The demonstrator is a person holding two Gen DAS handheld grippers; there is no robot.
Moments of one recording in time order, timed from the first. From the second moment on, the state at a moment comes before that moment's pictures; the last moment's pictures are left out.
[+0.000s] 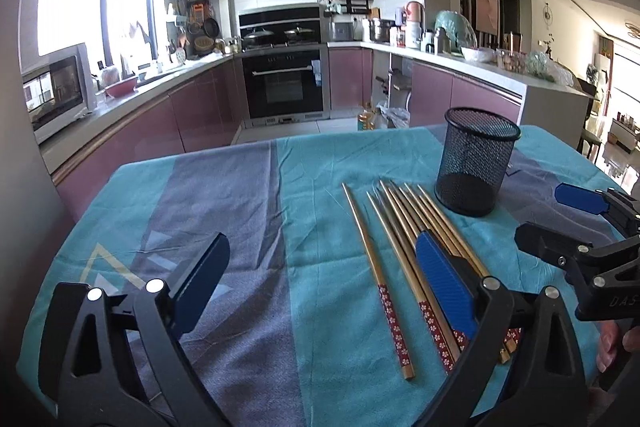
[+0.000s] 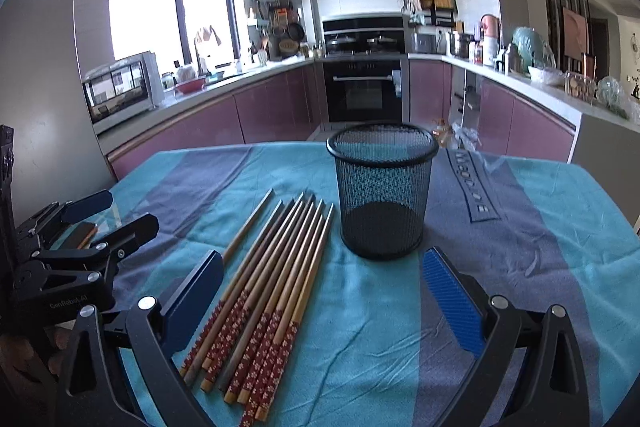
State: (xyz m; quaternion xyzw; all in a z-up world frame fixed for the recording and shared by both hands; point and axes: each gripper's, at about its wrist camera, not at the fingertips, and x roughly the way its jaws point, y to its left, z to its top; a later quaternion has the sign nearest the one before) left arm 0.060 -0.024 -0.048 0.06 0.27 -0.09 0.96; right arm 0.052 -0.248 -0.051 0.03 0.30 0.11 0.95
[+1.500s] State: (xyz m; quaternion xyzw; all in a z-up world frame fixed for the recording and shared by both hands) left arm 0.171 -0.061 -0.102 0.00 0.44 -0.16 0.88; right arm 0.118 -0.239 -0.082 0.05 0.43 0.15 0.89
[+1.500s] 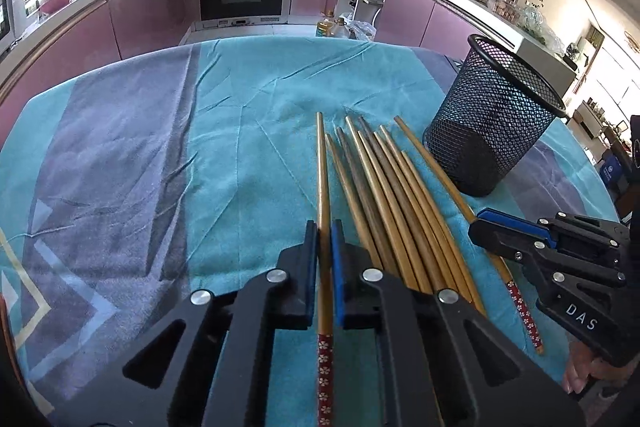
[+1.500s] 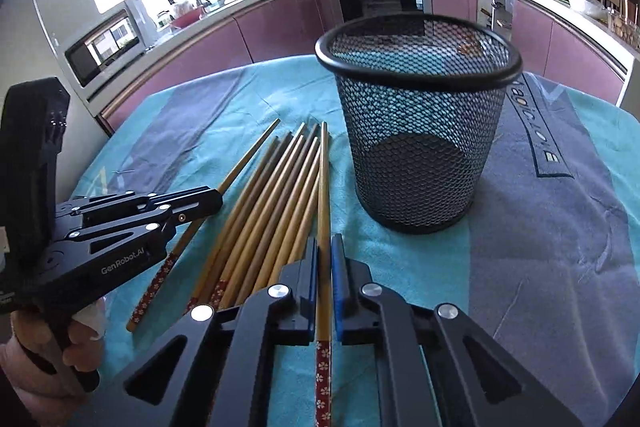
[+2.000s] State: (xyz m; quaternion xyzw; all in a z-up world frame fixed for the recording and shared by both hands) left arm 0.139 -0.035 -0.005 -0.06 0.35 -0.26 0.90; right arm 0.083 -0.269 0.000 0.09 0.30 0.21 0.93
